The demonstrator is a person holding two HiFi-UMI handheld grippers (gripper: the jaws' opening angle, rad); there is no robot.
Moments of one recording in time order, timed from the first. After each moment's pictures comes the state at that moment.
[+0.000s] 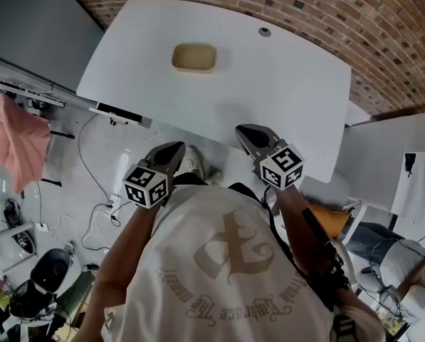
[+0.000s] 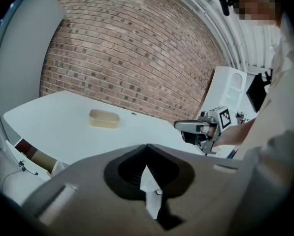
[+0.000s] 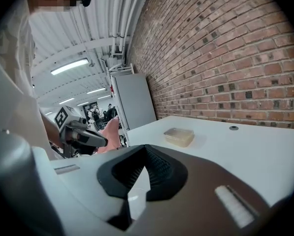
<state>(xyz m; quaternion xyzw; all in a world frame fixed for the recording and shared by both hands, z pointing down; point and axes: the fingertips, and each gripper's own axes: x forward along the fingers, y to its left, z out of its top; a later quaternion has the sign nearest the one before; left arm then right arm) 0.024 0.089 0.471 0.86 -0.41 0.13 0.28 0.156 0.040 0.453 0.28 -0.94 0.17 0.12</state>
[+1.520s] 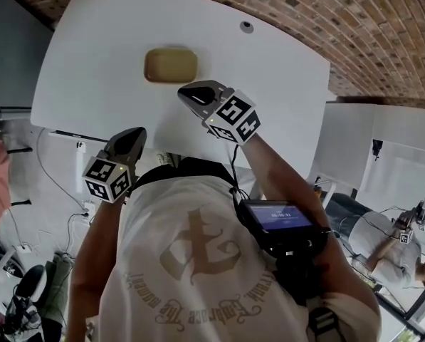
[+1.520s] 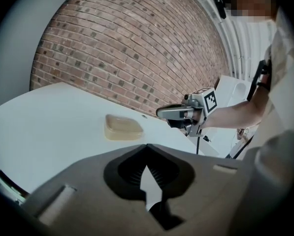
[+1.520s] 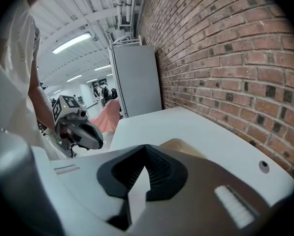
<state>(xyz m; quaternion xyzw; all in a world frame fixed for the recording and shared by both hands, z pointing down) -0.068 -0.061 0.504 0.87 -0.36 0.12 0.32 0.010 -0.145 0.474 0.20 -0.93 0.14 0.26</state>
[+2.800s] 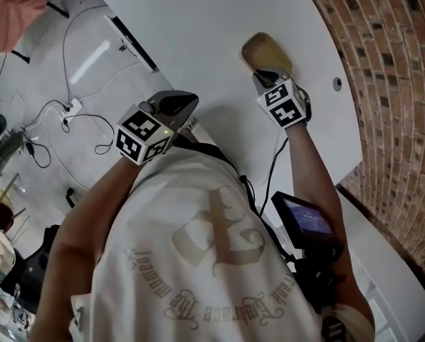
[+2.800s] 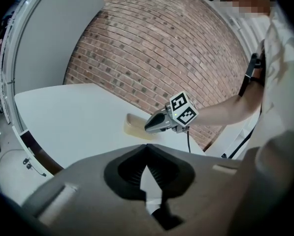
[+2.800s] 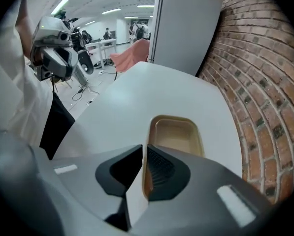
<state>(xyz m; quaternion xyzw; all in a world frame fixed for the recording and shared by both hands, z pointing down) -0.082 -0.046 0.512 0.79 -0.49 0.07 0.36 -0.006 -0.192 0.588 0.02 -0.83 -0.06 0.56</state>
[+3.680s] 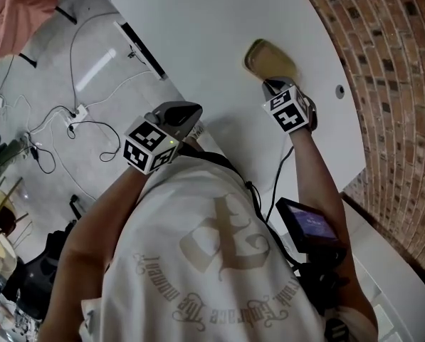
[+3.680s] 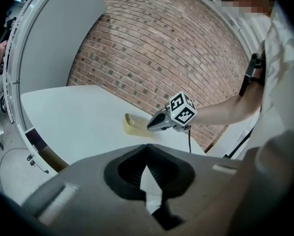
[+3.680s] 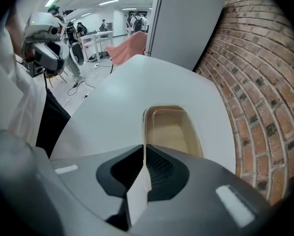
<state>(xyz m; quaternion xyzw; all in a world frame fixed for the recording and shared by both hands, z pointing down) -0.091 -0.024 0.510 0.78 -0.50 0.06 0.36 -0.002 -0.191 0.587 0.04 -0.80 -0.07 0.59</state>
